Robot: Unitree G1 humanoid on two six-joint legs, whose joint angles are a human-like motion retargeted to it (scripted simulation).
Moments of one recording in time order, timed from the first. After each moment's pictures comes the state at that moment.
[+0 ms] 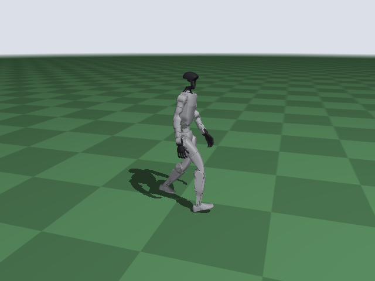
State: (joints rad) left arm -0.10 0.29 -0.32 1.04 -0.01 -0.15 -0.01; right arm 0.12 -0.19 0.16 1.17 0.16 -0.05 0.12; waist -0.01 -0.04 0.18; left_leg 0.33 -0.18 -0.35 0.49 -0.70 0.13; right_leg -0.46 0.05 0.17 0.55 -0.35 0.20
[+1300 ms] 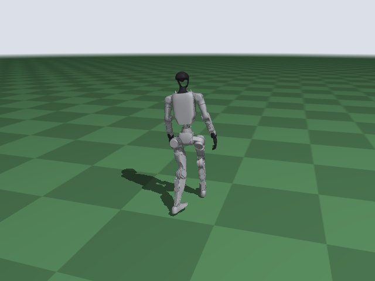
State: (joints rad) left arm -0.11 0.23 -0.22 1.20 -0.01 -0.08 -0.03; right arm -0.04 -0.25 0.16 1.23 0.12 -0.03 0.10; waist -0.02 -0.09 0.04; left_leg 0.10 -0.30 -0.40 0.51 -0.63 0.13; right_leg -0.61 0.12 0.19 0.50 -0.43 0.17
